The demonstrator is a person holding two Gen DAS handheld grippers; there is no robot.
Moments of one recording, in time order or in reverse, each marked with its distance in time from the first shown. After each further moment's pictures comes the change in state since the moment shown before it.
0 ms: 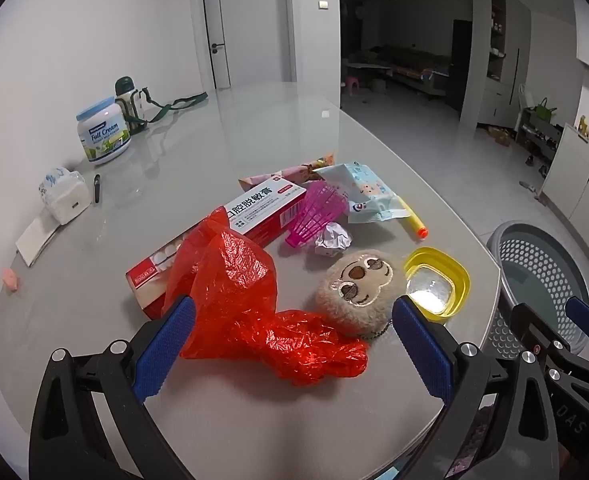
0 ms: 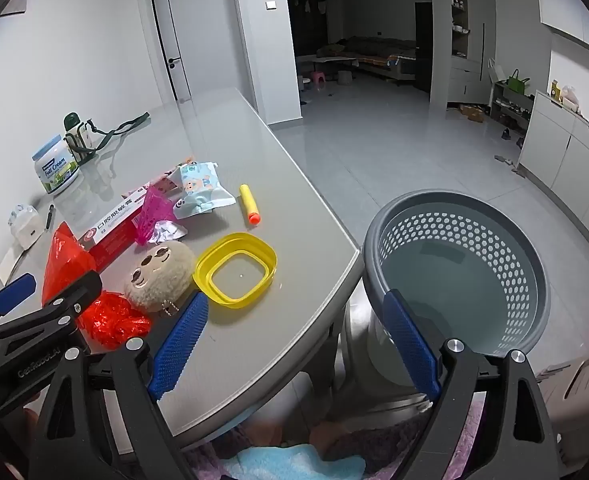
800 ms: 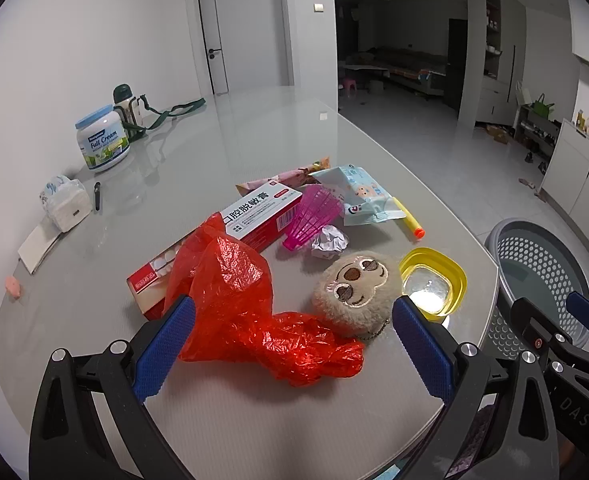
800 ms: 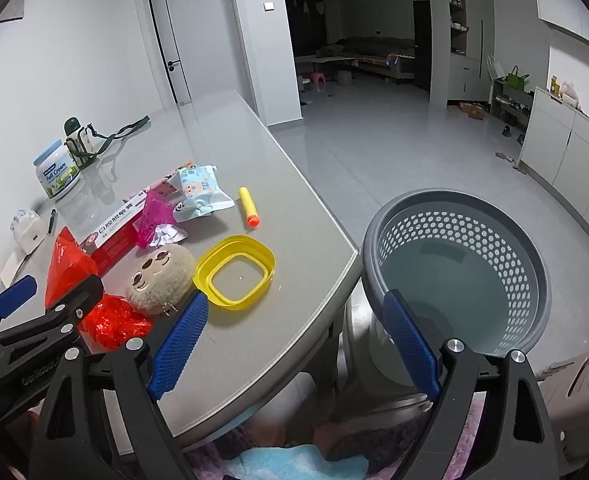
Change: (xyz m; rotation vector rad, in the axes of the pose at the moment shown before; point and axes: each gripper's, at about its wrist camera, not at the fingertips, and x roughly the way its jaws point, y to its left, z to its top) left arm -0.005 -0.004 0.003 0.018 -0.014 0.007; right arm -0.001 -0.002 0.003 0.008 -0.001 0.005
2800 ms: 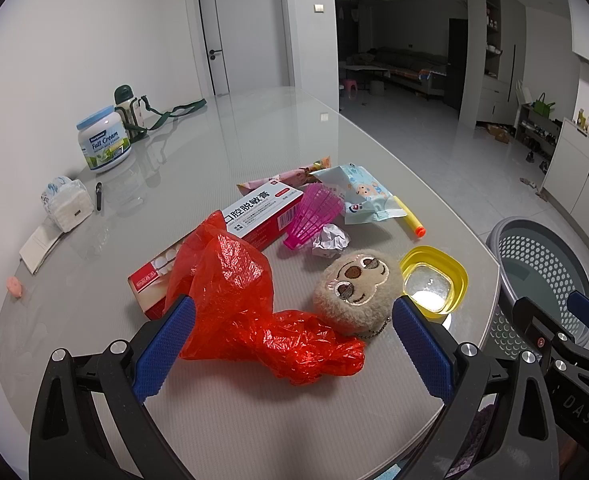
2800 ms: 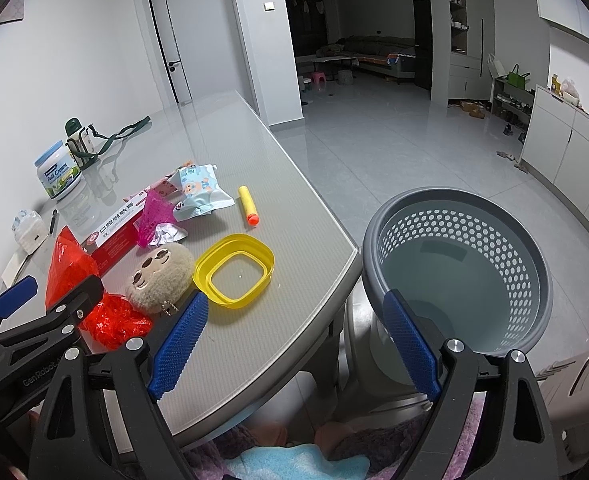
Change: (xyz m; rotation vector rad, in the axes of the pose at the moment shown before) left arm -0.001 -0.003 -0.001 0.006 -0.004 0.005; right arm 0.000 -0.004 -0.002 0.007 -0.001 0.010
